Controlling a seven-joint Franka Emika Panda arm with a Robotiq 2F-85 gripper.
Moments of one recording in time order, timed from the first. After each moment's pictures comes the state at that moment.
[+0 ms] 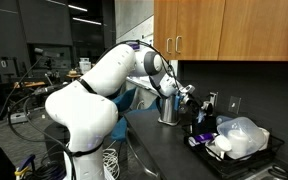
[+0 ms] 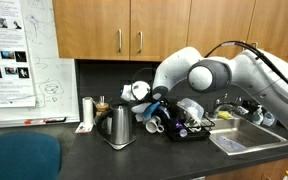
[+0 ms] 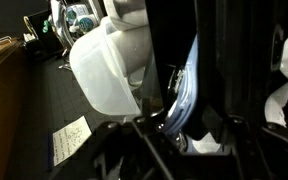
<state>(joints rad) 0.27 0.92 -0.12 -1.21 -0.91 1.57 1.04</state>
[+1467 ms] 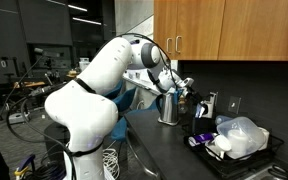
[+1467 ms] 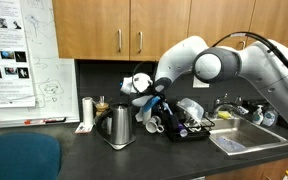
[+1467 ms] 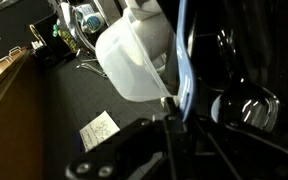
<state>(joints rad) 0.28 0.80 -0.11 -1.29 -0.95 1.56 1.16</state>
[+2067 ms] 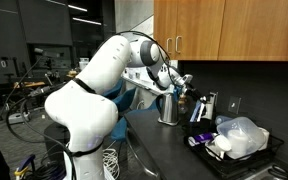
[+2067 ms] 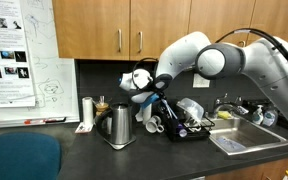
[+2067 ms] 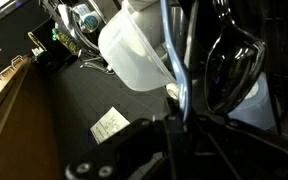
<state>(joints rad) 0.28 0.77 -0.10 -1.29 -0.97 1.56 1.25</state>
